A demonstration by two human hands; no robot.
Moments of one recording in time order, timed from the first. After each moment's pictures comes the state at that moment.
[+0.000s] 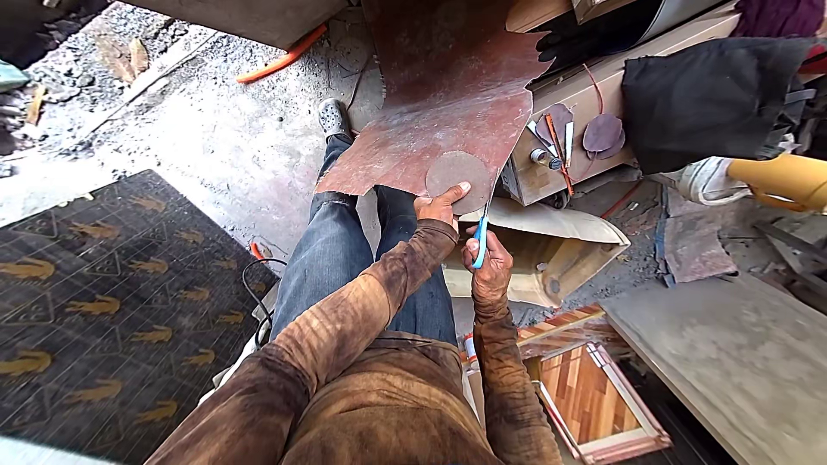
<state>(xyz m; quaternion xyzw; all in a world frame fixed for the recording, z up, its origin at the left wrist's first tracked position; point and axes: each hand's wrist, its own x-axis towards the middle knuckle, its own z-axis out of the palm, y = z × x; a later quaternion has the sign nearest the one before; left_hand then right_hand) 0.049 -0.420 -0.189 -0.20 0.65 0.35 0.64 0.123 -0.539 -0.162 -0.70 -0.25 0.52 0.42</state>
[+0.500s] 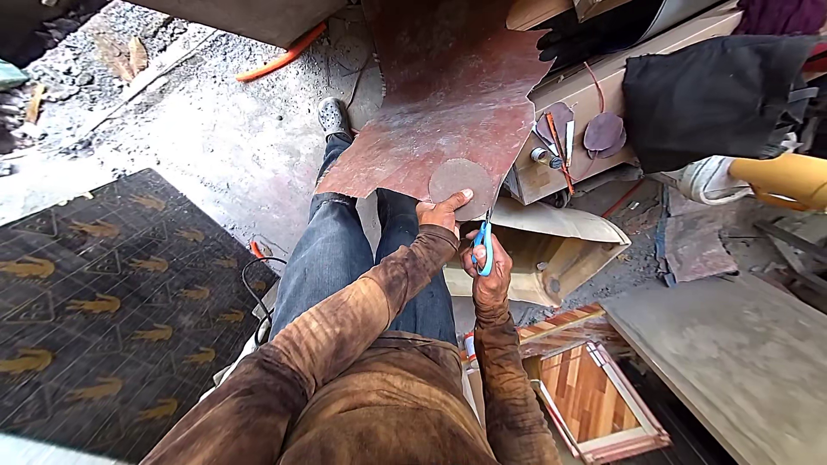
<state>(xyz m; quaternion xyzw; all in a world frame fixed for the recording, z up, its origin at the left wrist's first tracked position) 0.050 -0.425 -0.181 -0.22 0.66 0.33 0.64 0.125 -0.543 -0.154 -0.68 -0.22 0.56 0.42</state>
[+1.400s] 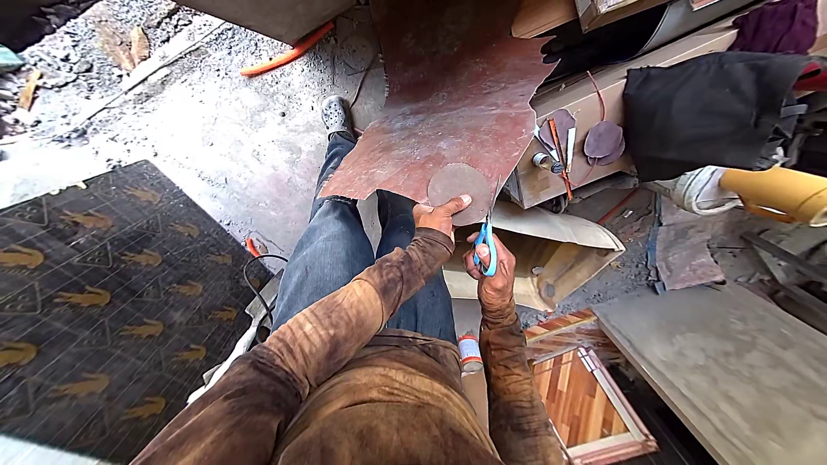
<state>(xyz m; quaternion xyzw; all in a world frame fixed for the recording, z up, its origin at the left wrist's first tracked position) 0.033 -0.430 -0.179 -0.21 0.67 0.32 0.64 0.129 -0.538 -0.148 -0.66 -0.24 0.59 0.39</state>
